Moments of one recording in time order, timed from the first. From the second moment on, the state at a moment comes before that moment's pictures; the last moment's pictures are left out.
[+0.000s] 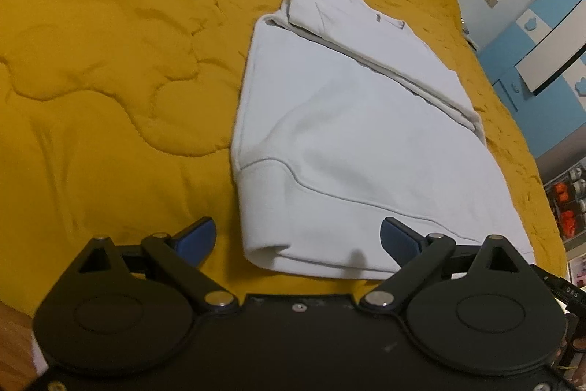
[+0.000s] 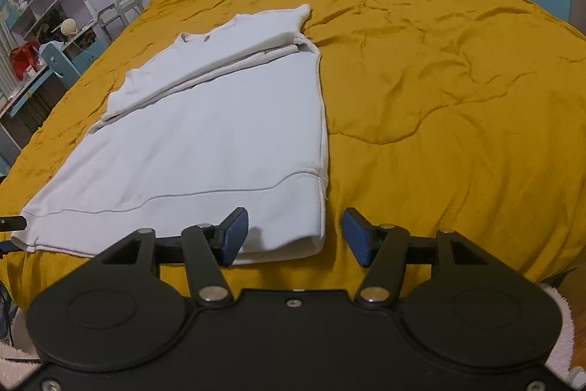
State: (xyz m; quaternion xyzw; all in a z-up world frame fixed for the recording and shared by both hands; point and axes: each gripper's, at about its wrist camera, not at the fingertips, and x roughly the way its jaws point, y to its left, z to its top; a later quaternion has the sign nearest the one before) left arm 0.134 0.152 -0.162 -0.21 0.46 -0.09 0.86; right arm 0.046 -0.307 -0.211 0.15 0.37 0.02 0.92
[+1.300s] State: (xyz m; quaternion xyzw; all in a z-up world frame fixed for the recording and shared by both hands) left arm 0.160 0.176 -0.116 -0.28 0.38 -0.12 0.87; right arm 0.076 -0.325 -0.168 0.27 0.30 0.06 0.91
